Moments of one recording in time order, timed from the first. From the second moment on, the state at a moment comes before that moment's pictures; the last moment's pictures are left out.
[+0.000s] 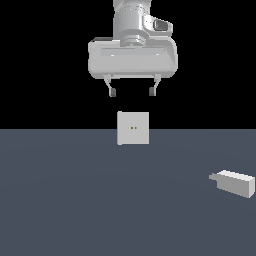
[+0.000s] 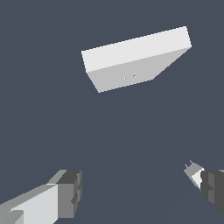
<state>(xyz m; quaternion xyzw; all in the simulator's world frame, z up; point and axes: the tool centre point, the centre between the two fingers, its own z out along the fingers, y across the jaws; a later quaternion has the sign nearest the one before) 0.001 -0.010 0.184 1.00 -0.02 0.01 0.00</state>
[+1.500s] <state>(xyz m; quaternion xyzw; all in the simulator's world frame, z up) -0.058 -0.074 0.134 0.99 0.12 0.04 -0.01</state>
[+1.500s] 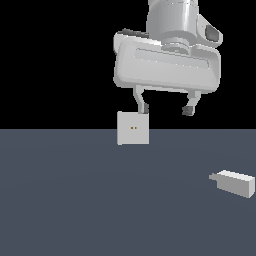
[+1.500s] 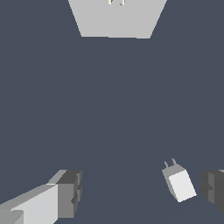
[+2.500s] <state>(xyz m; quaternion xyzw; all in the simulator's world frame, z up) -0.090 -0.143 0.083 0.97 0.25 0.07 -0.02</state>
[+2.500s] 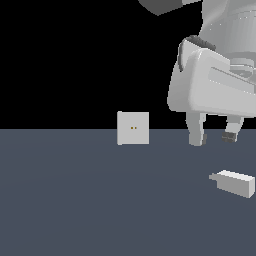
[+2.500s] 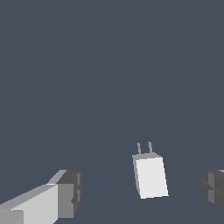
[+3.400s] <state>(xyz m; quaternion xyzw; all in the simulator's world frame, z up) -0.094 -0.173 0.062 0.95 0.30 0.08 -0.02</state>
